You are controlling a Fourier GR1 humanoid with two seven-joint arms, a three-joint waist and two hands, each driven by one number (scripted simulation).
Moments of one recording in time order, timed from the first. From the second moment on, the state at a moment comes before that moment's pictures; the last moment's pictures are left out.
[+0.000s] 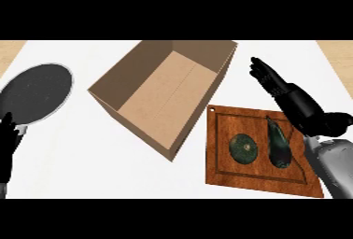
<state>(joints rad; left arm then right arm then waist) 0.01 0.62 -0.09 -1.29 0.31 0.44 0.08 -0.37 -0.48 0.26 -1.49 -0.26 0.13 -0.08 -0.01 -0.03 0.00</state>
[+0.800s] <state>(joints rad) -0.13 0.54 -0.31 -1.52 0.28 0.23 -0.02 -0.08 -0.56 0.34 -1.45 0.35 -0.50 0.10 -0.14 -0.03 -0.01</state>
